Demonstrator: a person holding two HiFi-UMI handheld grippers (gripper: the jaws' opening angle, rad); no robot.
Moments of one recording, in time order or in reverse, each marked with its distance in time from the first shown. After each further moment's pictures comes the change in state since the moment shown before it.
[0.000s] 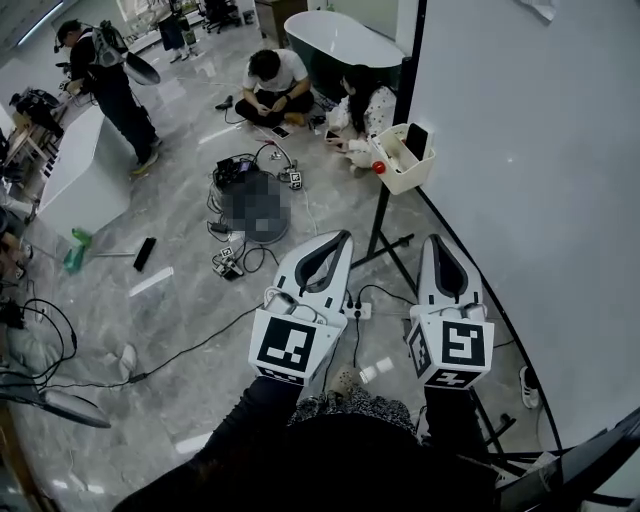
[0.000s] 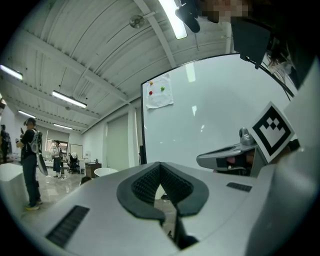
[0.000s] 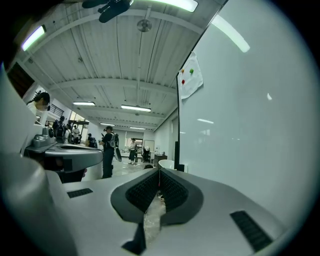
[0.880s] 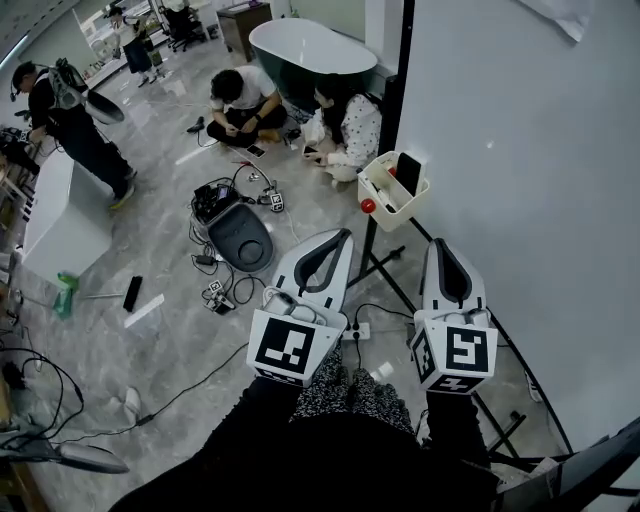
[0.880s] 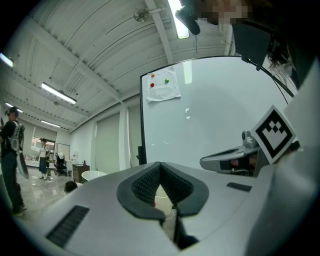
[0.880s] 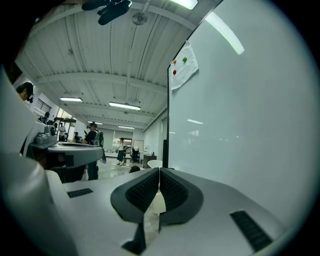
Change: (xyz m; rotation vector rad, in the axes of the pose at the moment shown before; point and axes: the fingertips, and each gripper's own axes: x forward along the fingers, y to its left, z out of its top) left arm 0.097 0.051 -0.001 -0.011 -0.033 -0.119; right arm 0.081 -0.035 0.003 0.016 -0.004 -0.130
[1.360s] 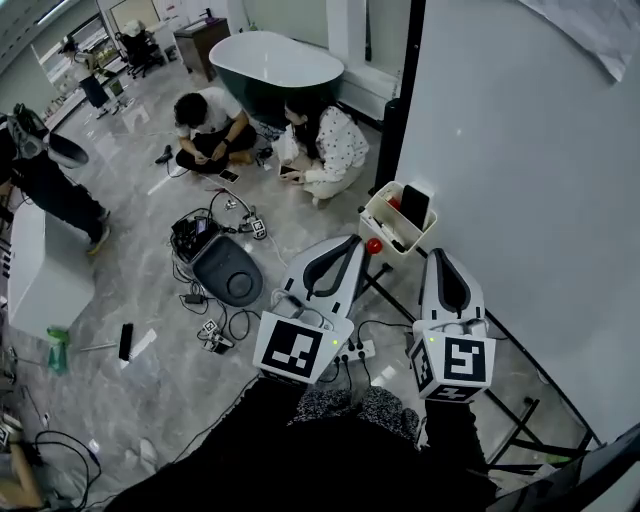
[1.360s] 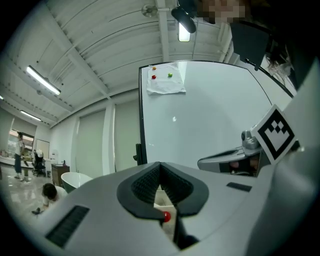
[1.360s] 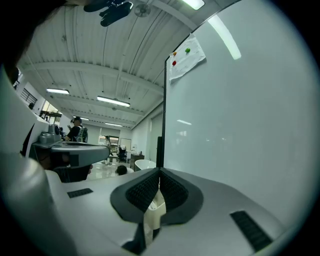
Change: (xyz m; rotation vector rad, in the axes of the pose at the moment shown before) left arm 0.075 0.056 -0.015 -0.003 -0.021 -0.203; right arm 0.076 0.006 -0.005 -0.003 0.008 -0.157
